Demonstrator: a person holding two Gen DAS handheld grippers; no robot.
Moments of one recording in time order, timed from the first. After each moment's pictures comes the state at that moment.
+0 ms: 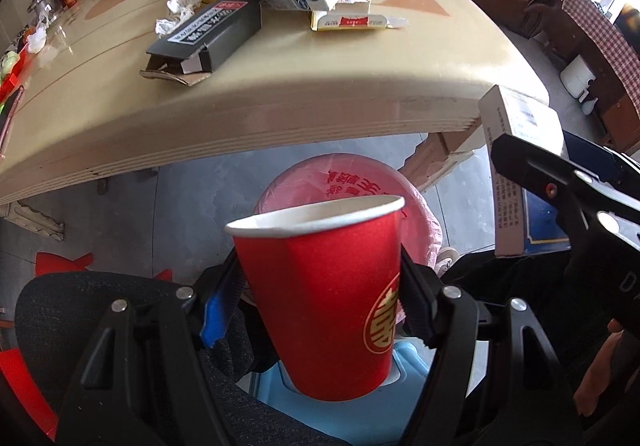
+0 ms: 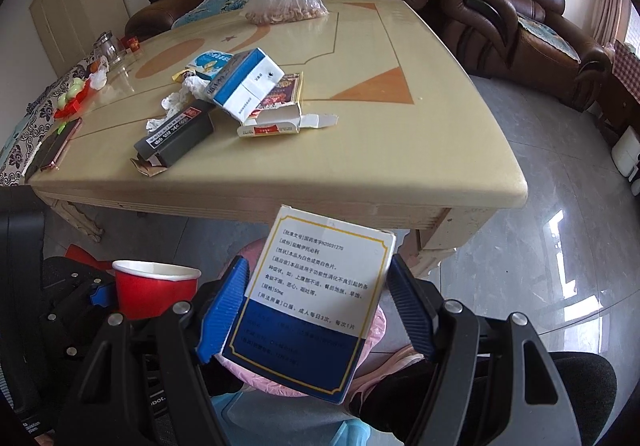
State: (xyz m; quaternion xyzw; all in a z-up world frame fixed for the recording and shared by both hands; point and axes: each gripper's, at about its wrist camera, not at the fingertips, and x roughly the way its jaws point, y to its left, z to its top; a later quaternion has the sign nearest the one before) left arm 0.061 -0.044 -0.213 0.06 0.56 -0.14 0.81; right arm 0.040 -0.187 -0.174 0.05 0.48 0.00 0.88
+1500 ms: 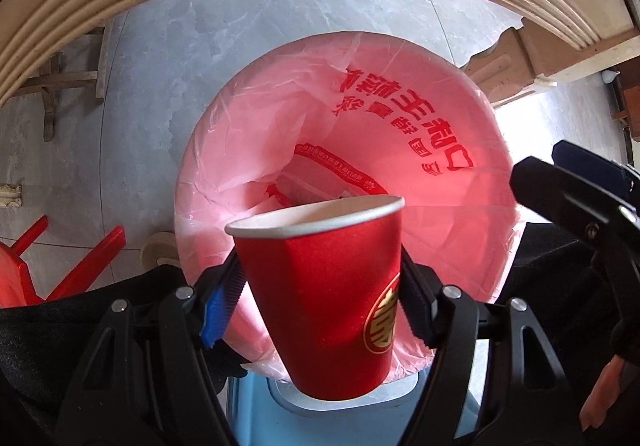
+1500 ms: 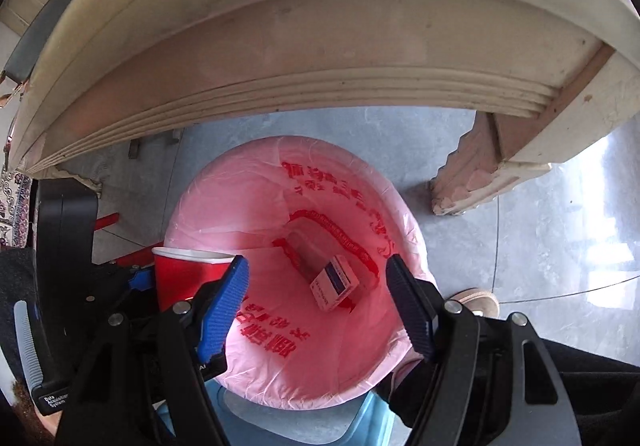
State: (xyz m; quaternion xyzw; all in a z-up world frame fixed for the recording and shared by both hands) left arm 0.118 -0.054 -0.384 0.06 0.69 -0.14 0.71; right arm 0.103 -0.203 -0.349 0.11 0.62 0.04 0.78
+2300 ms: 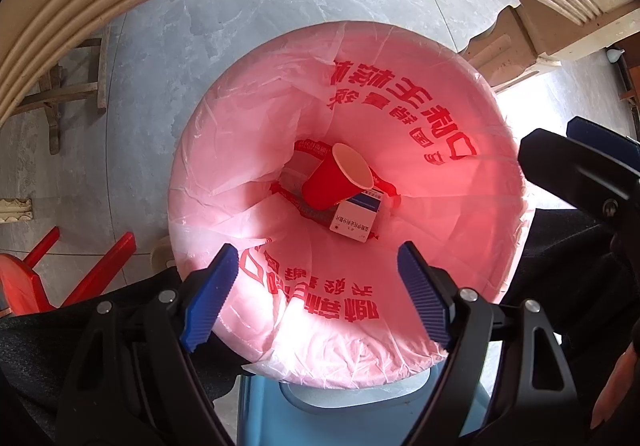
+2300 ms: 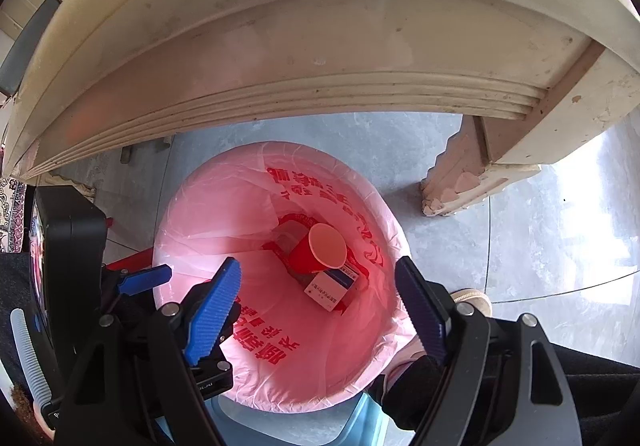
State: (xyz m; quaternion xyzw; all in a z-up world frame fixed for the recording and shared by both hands) left arm 0.118 -0.069 -0.387 0.10 0.69 -0.14 0.70; right arm 0.104 -0.212 -0.344 0.12 0.62 0.03 0.78
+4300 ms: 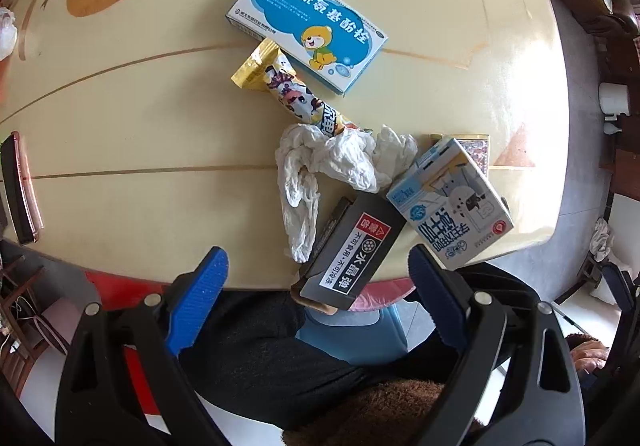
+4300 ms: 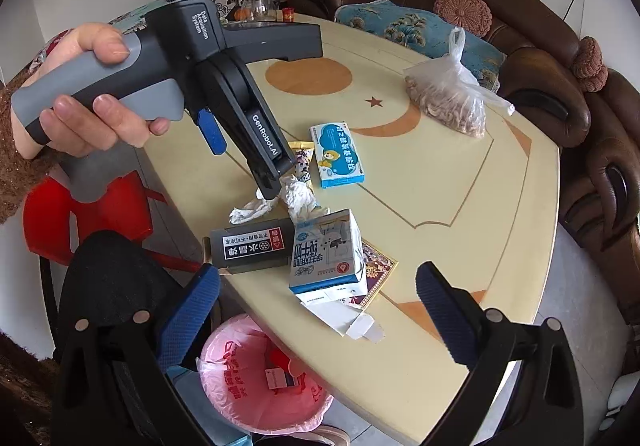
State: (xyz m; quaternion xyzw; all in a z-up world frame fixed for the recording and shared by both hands) left arm 0.337 0.011 -0.135 0.01 0.78 -0.08 0.62; right arm 0.195 -0.134 -0.053 -0.15 0.45 0.27 0.84
